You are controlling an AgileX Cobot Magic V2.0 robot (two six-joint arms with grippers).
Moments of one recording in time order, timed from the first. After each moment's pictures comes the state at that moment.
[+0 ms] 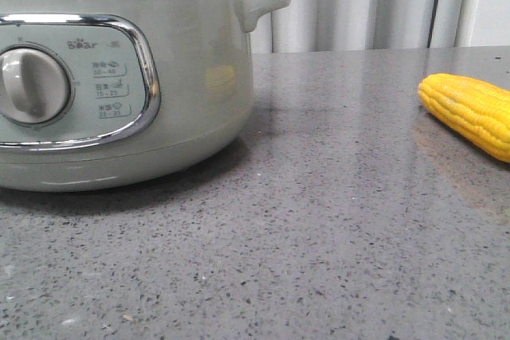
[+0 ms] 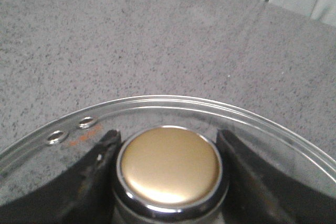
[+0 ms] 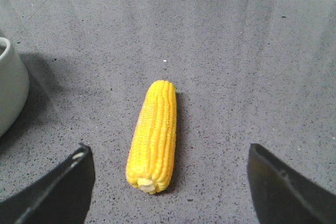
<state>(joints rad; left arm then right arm) 0.36 1.07 -0.44 -0.13 -0.18 -0.13 0.17 0.48 -0.68 -0.09 0.66 0.14</state>
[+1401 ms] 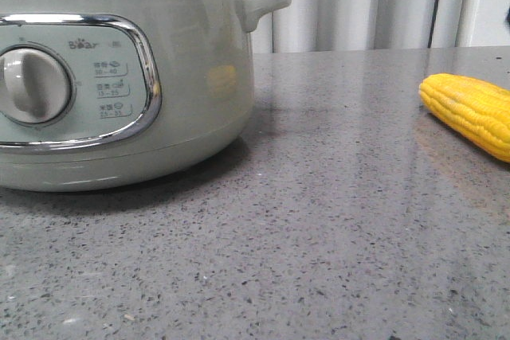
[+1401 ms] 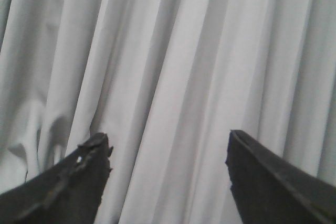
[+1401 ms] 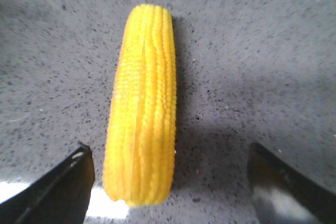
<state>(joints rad) -0.11 0.38 -0.47 -0.13 -0.26 -0.13 0.17 1.19 -1.00 -0.08 0.84 0.14</state>
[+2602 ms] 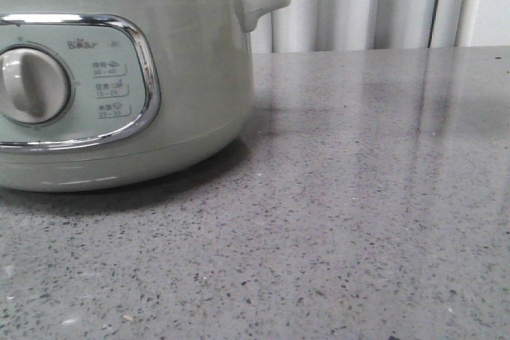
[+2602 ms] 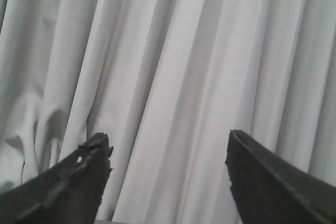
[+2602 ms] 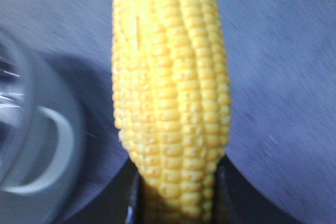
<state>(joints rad) -0.11 0.33 -0.48 -0.15 -0.18 -0.13 0.37 1.30 -1.36 -0.04 0.75 0.13</state>
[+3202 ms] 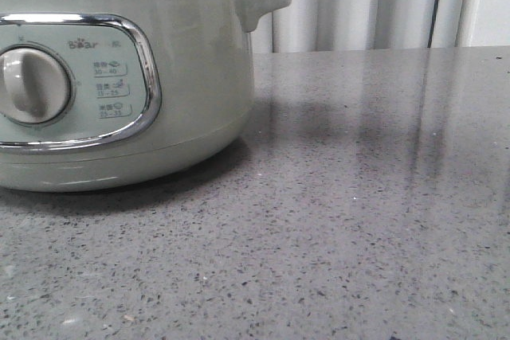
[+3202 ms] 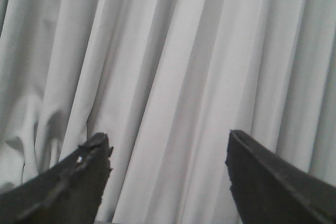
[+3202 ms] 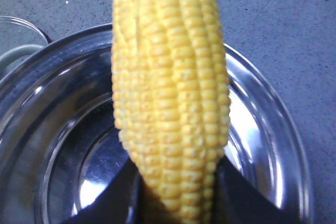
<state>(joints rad) -0.11 0.33 -0.48 -0.15 -0.18 -0.13 0.73 1.71 -1.71 -0.06 0.69 0.13</state>
